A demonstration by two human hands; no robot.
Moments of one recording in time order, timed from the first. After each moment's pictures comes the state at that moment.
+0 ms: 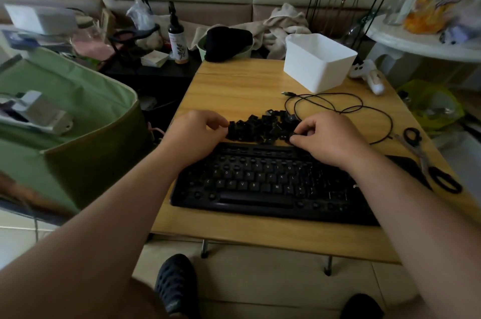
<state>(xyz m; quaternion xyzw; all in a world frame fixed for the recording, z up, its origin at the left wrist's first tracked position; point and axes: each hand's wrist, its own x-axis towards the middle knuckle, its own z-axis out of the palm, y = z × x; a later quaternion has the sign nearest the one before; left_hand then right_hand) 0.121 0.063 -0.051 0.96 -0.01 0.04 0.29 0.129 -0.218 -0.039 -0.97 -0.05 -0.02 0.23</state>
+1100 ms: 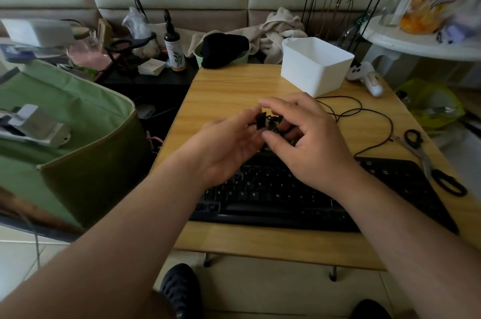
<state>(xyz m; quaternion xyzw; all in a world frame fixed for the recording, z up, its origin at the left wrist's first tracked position) 0.098 0.001 -0.016 0.49 0.09 -0.18 0.85 0.094 -0.180 -0.029 -0.85 -0.26 -0.21 0.40</state>
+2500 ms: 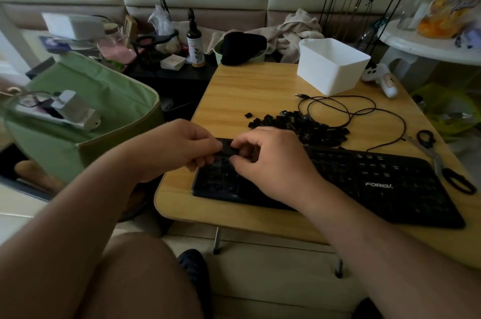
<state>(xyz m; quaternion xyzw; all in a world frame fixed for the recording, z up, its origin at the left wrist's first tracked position) 0.051 0.105 -0.005 0.87 -0.03 -0.15 0.47 0.050 -0.112 -0.031 -0.88 -0.26 -0.08 0.39</state>
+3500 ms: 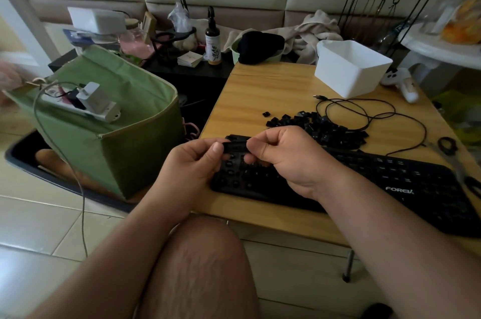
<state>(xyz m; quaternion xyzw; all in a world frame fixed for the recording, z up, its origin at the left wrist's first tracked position) 0.002 0.103 -0.063 0.69 0.04 0.03 0.72 0.051 -0.092 -0.017 -0.75 -0.10 0.19 0.62</state>
